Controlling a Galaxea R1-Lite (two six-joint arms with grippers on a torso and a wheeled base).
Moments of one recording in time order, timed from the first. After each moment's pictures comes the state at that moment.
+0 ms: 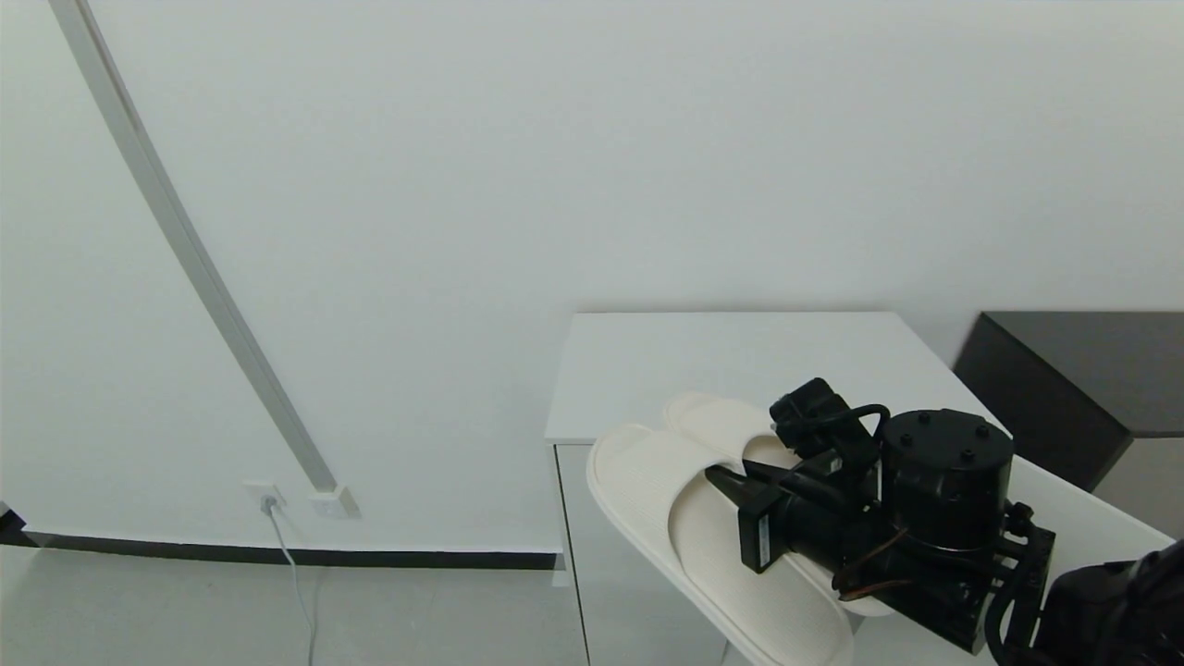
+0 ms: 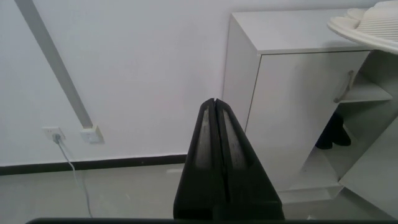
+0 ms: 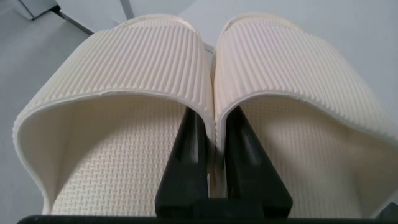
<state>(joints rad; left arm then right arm) 0.00 0.00 0.00 0.00 -0.05 0.01 0.77 1.82 -0.57 -1.07 -0.08 0.04</state>
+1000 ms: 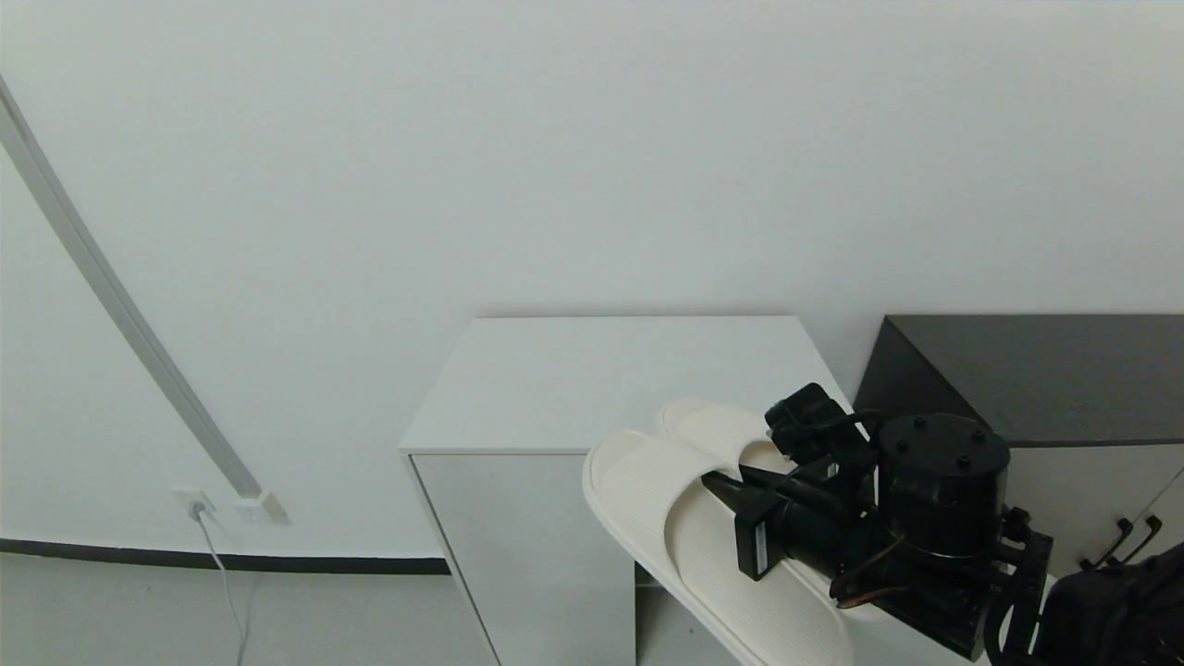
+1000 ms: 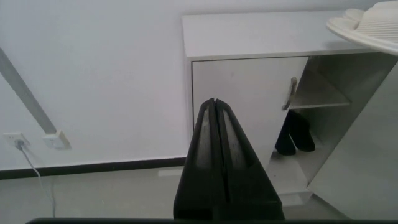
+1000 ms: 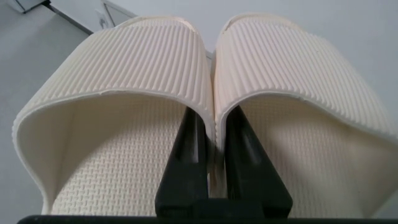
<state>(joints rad) 0.00 0.00 0.00 0.01 -0.05 0.01 0.78 1.82 -0.56 -1.07 -0.09 0.04</state>
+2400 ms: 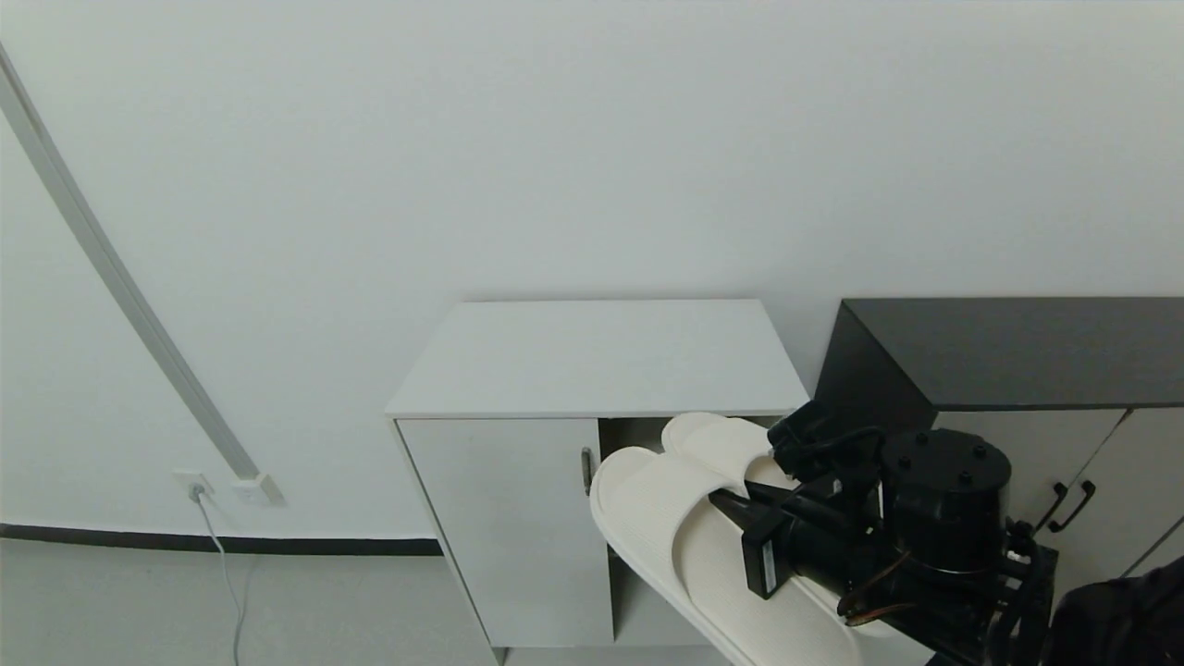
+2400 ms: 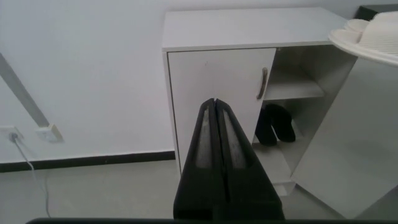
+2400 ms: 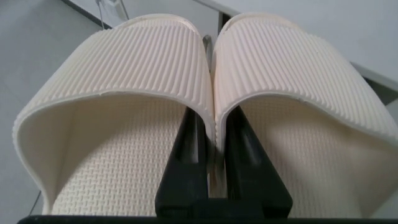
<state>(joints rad) 0.00 0.00 0.00 0.00 -0.05 0.01 0.78 1.82 -0.53 -1.08 -0.08 0.02</state>
